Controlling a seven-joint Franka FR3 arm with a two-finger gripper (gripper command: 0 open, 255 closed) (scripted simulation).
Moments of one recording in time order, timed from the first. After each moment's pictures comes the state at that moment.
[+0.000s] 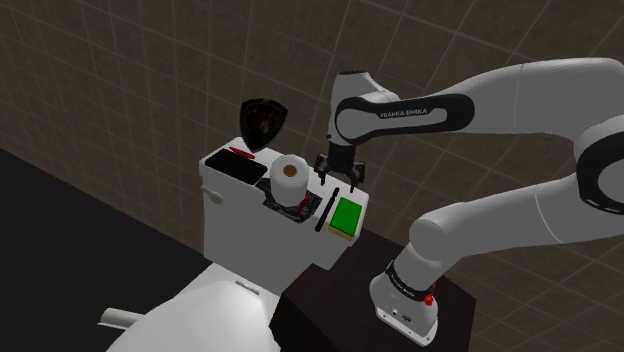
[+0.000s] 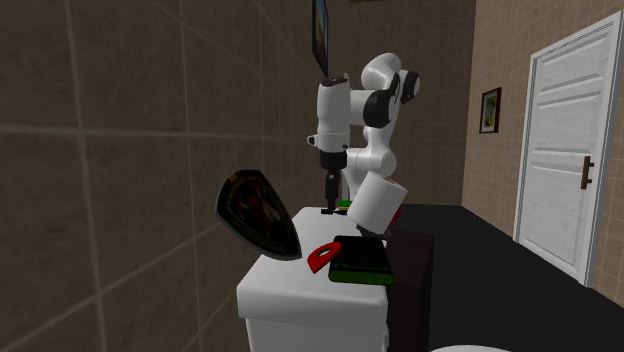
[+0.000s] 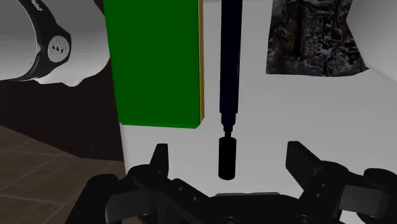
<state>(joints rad) -0.36 -0.56 0.41 -2.64 0.12 1.91 1.18</state>
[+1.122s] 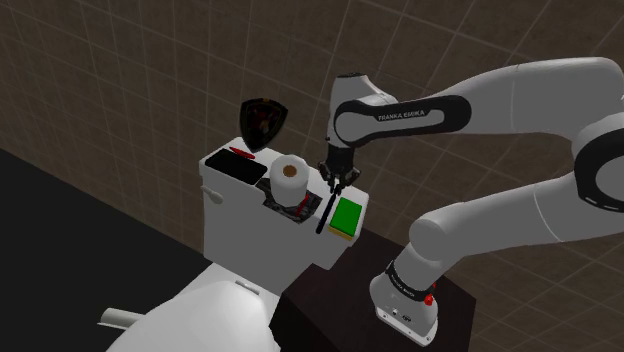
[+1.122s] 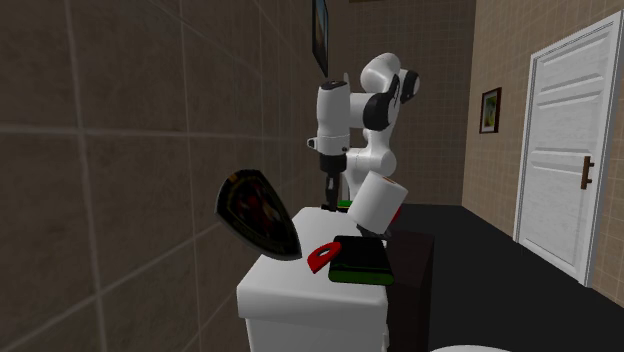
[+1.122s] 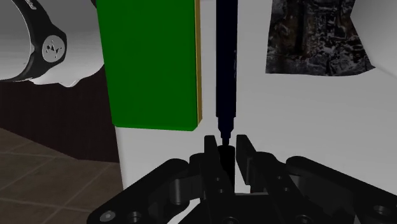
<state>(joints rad) -0.36 -0.55 0.42 -2.65 0.12 1.93 1.18</state>
